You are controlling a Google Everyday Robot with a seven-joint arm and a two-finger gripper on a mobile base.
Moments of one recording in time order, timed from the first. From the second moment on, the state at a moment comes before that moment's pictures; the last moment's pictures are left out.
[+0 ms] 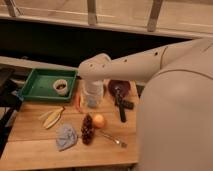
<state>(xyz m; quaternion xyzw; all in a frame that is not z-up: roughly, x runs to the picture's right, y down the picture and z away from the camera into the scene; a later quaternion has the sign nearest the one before) -0.062 0.082 0.724 -0.30 0.15 0.61 0.72</state>
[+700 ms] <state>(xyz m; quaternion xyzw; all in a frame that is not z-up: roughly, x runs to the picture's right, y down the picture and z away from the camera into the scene) -0.192 0.163 0.742 -0.39 0.11 0.52 0.75</state>
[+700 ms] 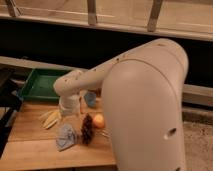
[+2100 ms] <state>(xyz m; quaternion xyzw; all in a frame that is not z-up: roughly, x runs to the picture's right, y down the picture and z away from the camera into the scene) -0.199 0.235 0.784 -0.44 0.18 0.50 0.72</state>
